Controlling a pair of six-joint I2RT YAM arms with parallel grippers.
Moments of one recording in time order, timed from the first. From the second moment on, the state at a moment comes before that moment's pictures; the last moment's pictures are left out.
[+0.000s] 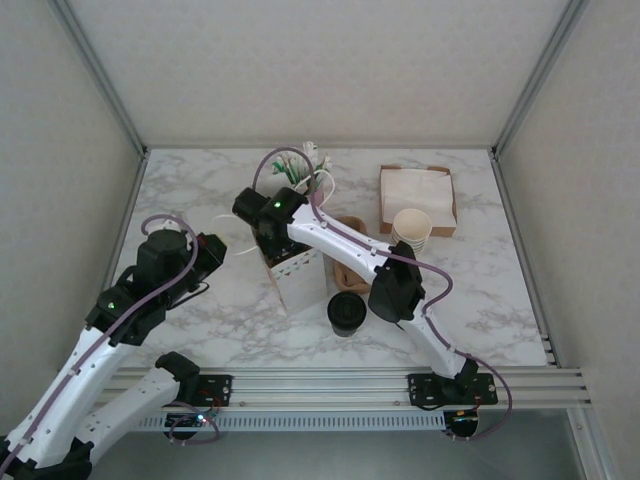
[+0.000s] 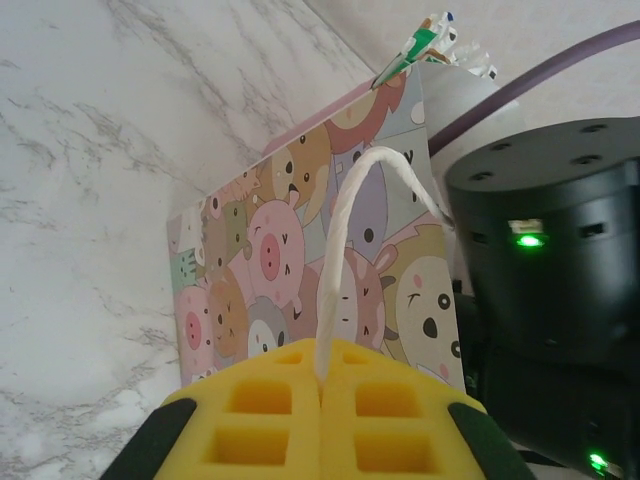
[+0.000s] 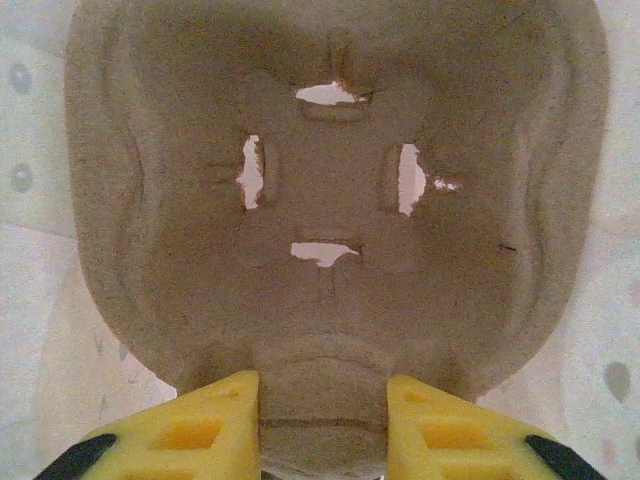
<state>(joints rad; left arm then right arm) -0.53 0.69 0.93 -0.75 -0.16 -1.00 1.02 2.33 2.33 -1.37 0.23 0.48</state>
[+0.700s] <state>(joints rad) -0.52 0.66 0.93 -0.78 -0.17 -1.00 1.01 2.33 2.20 -1.24 0.21 0.52</state>
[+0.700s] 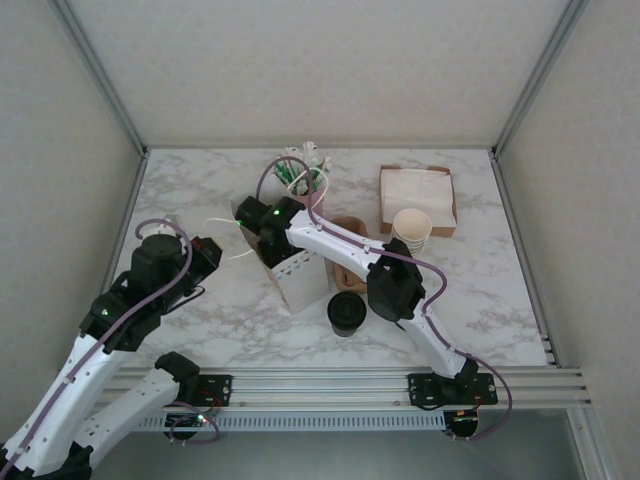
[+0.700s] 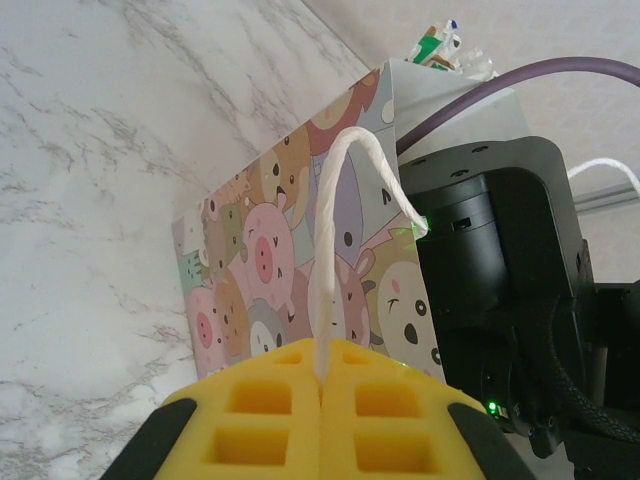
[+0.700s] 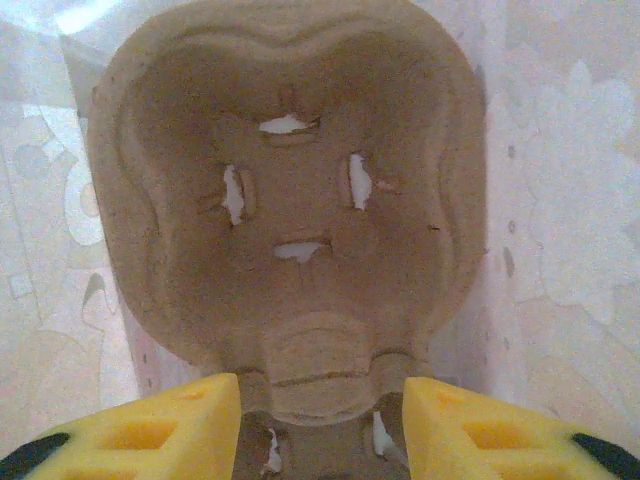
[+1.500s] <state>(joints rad) -0.52 0.63 0.96 -0.81 -0.19 -0.99 1.01 2.38 2.16 -1.23 0.19 0.54</state>
